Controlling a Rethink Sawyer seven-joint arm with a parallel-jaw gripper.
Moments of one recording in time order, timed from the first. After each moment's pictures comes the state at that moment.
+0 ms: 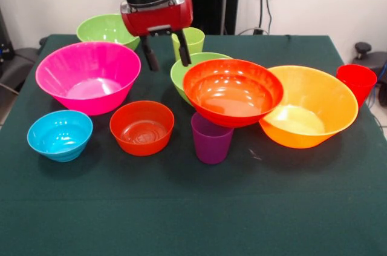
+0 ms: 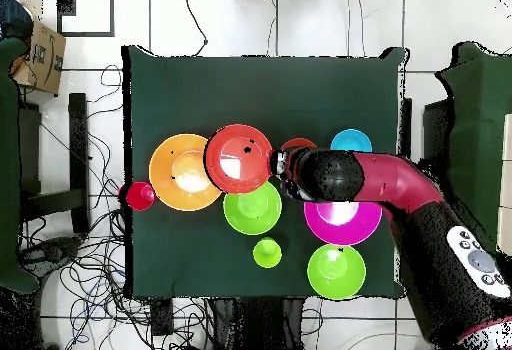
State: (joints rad) arm -0.85 -0.71 0.64 1.79 -0.37 0.63 1.74
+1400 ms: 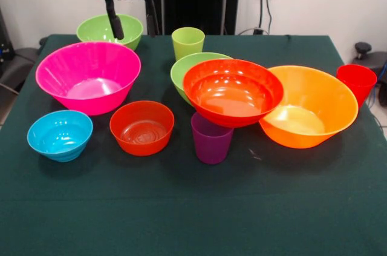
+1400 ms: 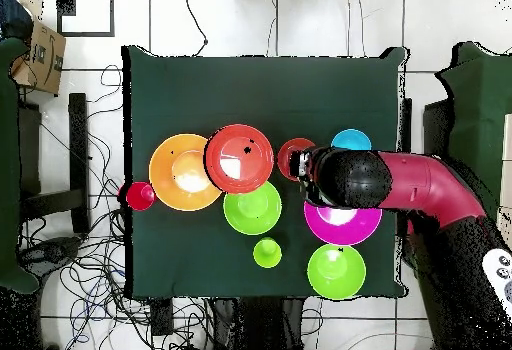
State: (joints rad) arm -0.87 -0.85 0.63 1.79 -0.38 0.73 1.74
